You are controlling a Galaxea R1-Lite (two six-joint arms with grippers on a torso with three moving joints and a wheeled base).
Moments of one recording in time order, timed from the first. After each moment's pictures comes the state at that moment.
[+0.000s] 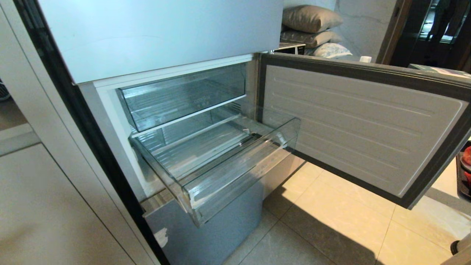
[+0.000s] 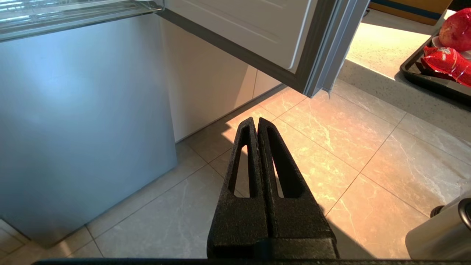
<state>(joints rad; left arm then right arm) 0.00 0.00 0.00 -0.01 0.00 0.00 -0.01 0.00 0.00 0.01 0.00 -0.06</state>
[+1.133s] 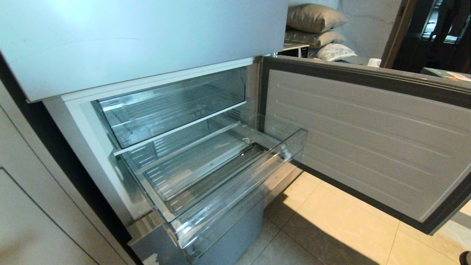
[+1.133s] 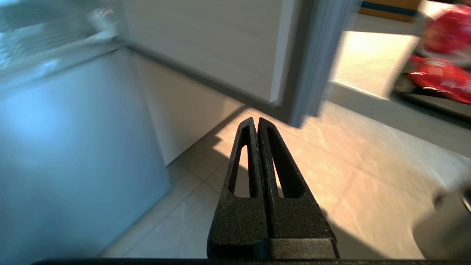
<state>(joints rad) 0.00 0.00 0.00 -0.01 0.00 0.00 -0.01 0.07 -0.15 0.07 -0.14 0.04</state>
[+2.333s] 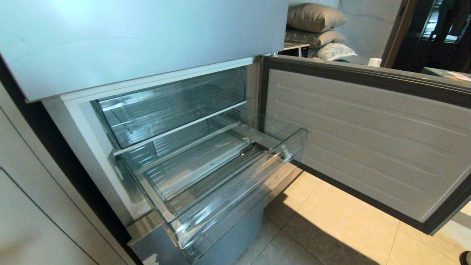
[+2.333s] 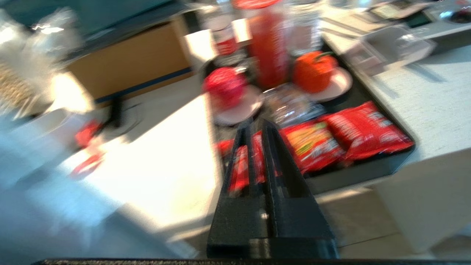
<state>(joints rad) 0.00 0.00 0.00 -0.01 0.00 0.00 -0.97 1.14 -0.63 -0.42 0.01 0.27</state>
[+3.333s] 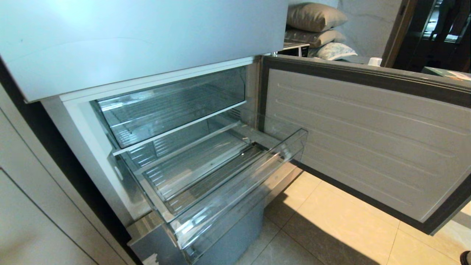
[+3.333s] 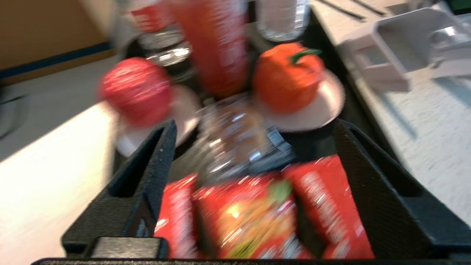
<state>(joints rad) 0.00 0.00 0.00 -0.01 0.00 0.00 -1.16 1.86 -0.95 -0.66 0.24 0.11</state>
